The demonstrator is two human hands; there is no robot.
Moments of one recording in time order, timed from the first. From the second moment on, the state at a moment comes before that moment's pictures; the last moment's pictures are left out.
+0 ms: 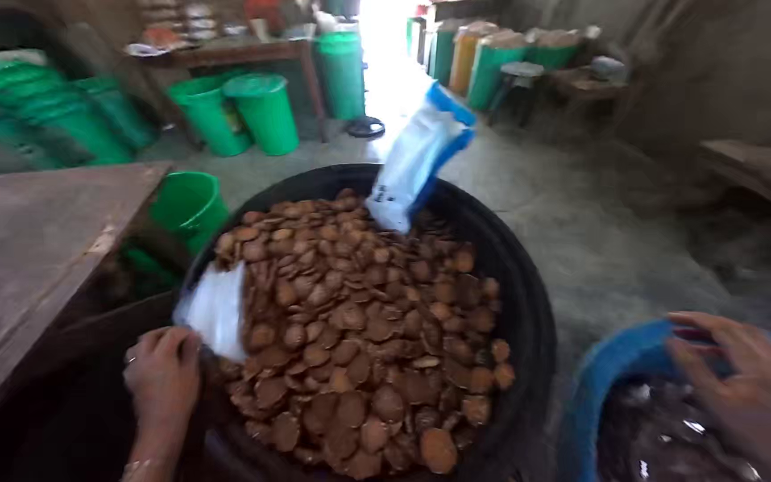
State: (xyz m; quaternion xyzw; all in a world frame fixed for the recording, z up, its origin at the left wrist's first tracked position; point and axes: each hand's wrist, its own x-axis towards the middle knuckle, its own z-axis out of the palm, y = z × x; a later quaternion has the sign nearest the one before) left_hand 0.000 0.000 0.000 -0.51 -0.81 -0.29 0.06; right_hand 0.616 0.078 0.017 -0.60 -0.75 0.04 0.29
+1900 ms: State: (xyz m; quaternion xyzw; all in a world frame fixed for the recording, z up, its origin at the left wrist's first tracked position) left_hand 0.107 0.002 0.022 -0.76 -0.53 -0.38 0.01; right_hand 0.411 0.095 0.026 -0.40 -0.79 0.44 0.14
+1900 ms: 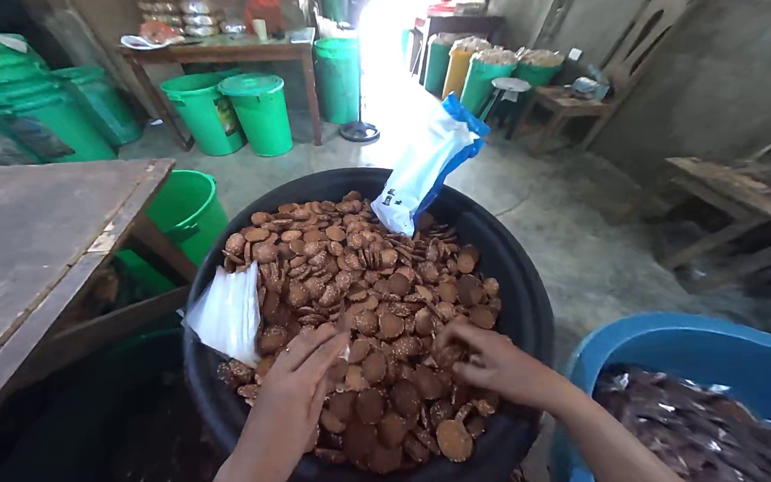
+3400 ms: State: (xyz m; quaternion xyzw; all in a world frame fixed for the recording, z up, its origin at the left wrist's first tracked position) left_hand 0.051 -0.032 -0.009 -0.41 -0.04 -0.65 -0.64; right_hand 0.365 0.134 0.005 -0.49 -0.86 0.07 -0.08
